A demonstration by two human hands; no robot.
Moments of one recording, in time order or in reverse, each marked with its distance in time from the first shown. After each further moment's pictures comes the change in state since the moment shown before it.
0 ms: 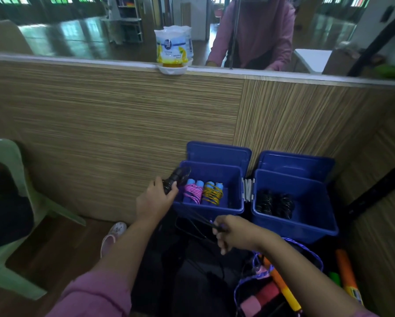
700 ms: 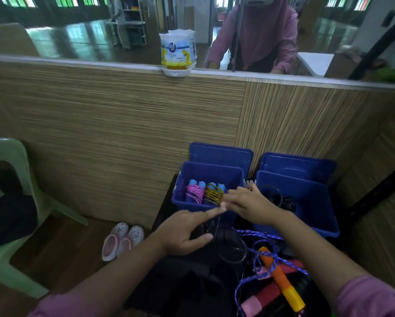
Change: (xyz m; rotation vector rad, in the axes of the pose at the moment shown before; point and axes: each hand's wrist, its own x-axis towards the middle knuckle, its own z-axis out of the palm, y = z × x) left_hand -0.062 0.026 -0.027 -0.454 -0.398 0.915; right_hand 0.006 0.012 -0.054 -0.612 0.305 -0.345
